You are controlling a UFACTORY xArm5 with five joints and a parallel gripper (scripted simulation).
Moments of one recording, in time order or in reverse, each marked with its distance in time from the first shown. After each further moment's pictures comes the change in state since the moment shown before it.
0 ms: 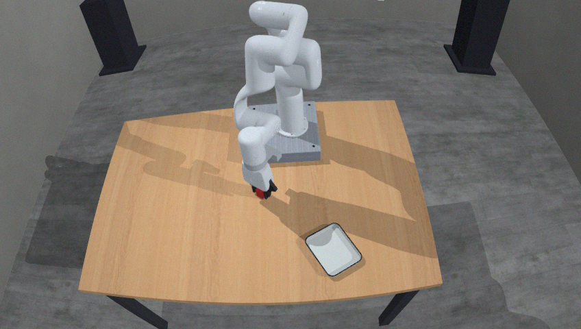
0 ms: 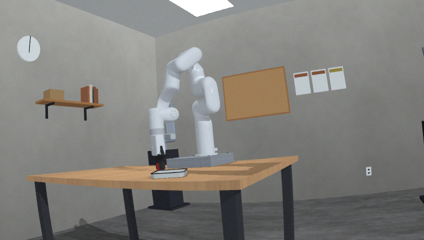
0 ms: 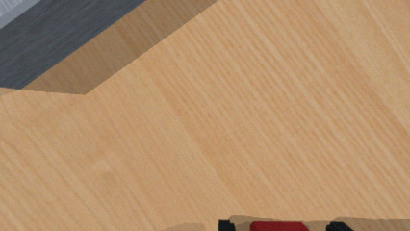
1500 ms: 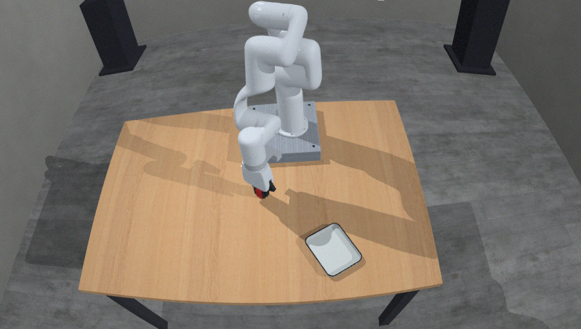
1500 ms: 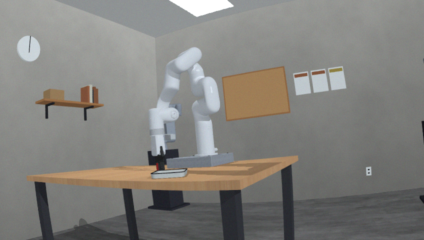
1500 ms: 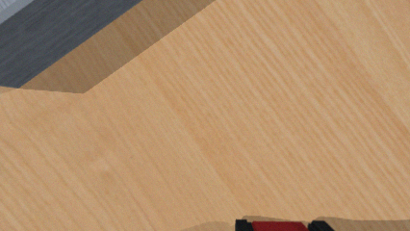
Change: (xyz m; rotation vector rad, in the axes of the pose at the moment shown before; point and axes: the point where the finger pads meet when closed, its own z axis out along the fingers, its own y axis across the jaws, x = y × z) arm 0.000 0.000 0.001 0.000 -0.001 0.000
